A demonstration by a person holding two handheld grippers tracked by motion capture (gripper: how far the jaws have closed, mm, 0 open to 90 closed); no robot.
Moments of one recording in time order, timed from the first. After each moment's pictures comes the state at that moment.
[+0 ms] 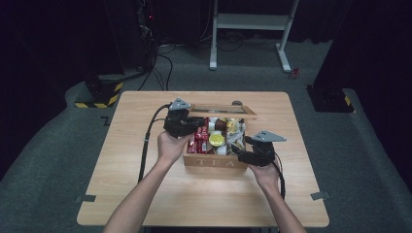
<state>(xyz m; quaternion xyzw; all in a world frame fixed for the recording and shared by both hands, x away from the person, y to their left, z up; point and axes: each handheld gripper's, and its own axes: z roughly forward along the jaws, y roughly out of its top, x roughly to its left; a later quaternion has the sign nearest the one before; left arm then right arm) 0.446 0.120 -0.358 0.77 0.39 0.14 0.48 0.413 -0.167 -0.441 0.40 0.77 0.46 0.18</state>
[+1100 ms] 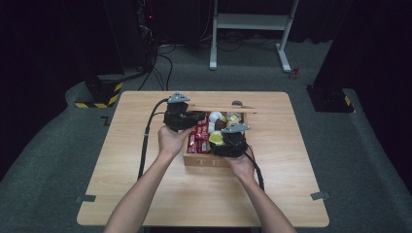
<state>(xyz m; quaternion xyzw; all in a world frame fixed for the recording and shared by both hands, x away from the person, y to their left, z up) 0.458 0.122 -0.351 0.76 0.40 0.13 0.49 0.450 -0.092 -0.455 0.38 0.81 0.40 0.18</state>
